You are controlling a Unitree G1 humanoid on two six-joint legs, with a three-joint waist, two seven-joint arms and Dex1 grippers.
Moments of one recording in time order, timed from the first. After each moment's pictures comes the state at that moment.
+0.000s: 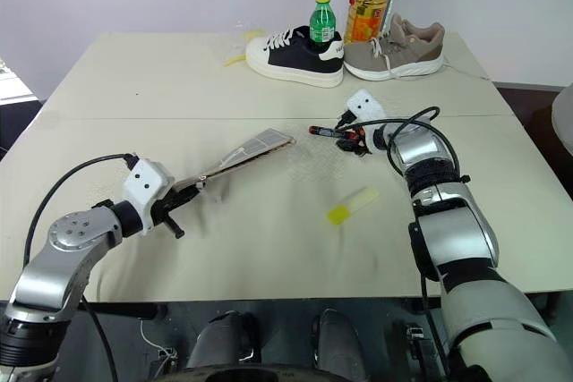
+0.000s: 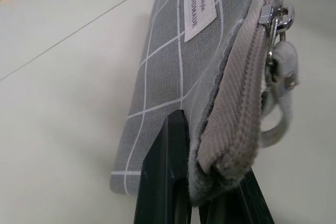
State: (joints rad) left arm -0.03 0.63 0.07 -0.38 -0.23 0.47 -0.66; right arm -1.05 -0.45 0.19 1.01 -0.07 0.36 0.78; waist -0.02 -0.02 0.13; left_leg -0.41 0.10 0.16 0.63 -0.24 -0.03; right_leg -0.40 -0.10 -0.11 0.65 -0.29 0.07
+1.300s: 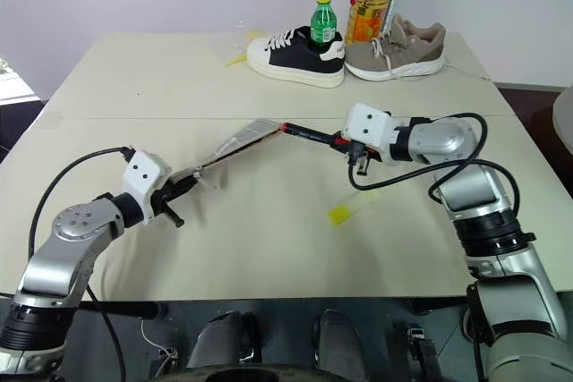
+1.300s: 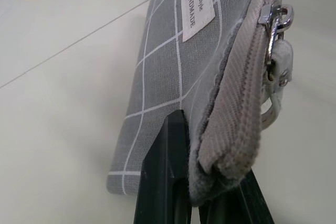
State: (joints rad) left arm -0.11 0.61 0.06 -0.28 -0.23 0.44 -0.64; right arm -0.63 -0.71 0.18 0.02 -0.02 0.28 1.03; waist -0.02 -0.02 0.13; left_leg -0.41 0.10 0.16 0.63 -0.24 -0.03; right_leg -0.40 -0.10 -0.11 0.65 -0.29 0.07
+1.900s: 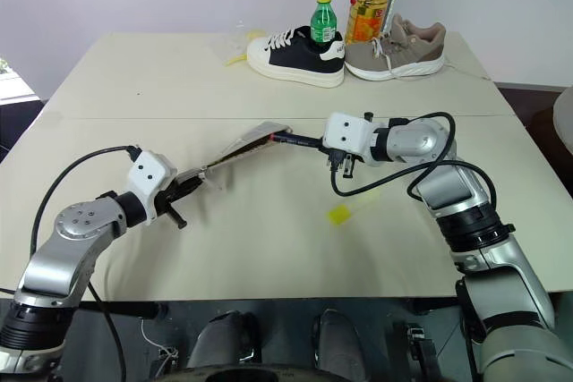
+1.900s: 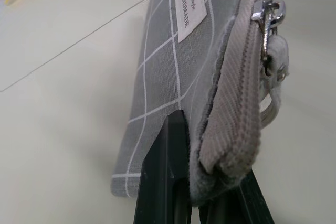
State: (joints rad) left arm -0.11 0.64 0.04 -0.31 -0.21 0.45 -0.66; right arm -0.69 -0.70 0.28 0.04 -0.14 0.21 1.01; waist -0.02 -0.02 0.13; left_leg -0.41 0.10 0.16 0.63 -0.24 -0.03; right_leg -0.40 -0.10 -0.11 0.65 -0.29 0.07
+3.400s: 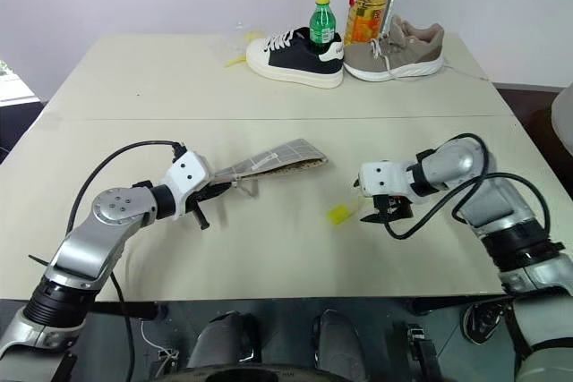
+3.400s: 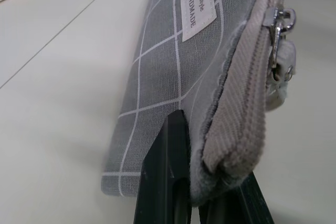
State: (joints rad) left arm -0.25 0.62 -0.14 -0.28 -0.12 0.49 -0.71; right arm -0.58 -0.89 0.33 0.19 -0.08 0.01 1.37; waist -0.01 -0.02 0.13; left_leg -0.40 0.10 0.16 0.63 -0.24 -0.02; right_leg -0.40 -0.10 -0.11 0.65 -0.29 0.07
